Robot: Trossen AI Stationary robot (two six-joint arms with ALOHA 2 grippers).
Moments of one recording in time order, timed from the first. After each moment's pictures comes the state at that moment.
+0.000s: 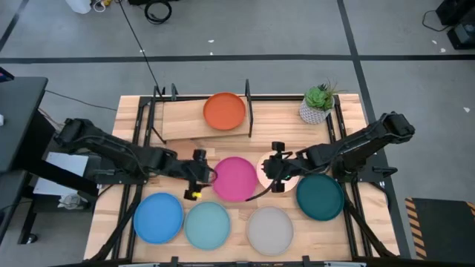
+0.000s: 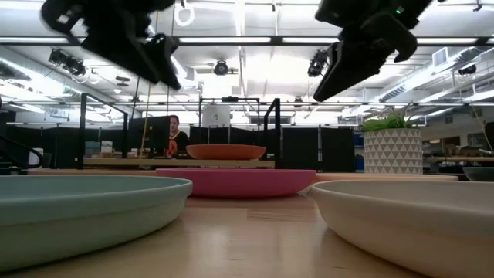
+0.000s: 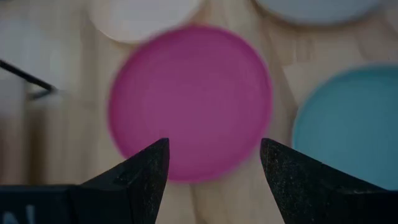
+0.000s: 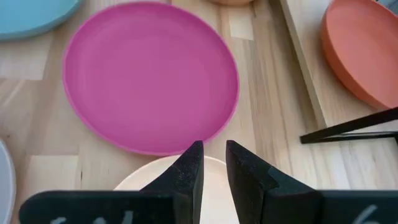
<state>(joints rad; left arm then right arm) -0.29 1.31 0.82 -0.35 -0.21 0.04 0.27 1.42 0.90 -0.37 0.43 0.08</state>
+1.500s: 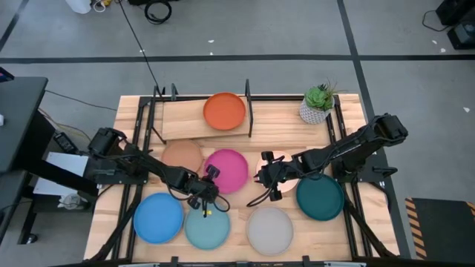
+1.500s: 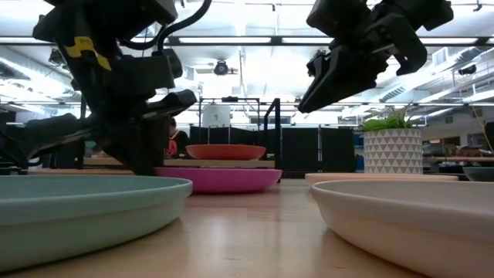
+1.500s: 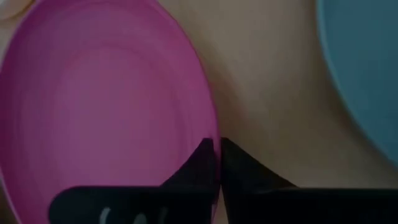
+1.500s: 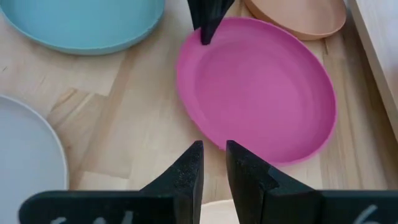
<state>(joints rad) -0.36 1.69 0.83 -0.24 -0.32 0.36 0.26 1.51 0.83 -0.08 0.21 -0.06</state>
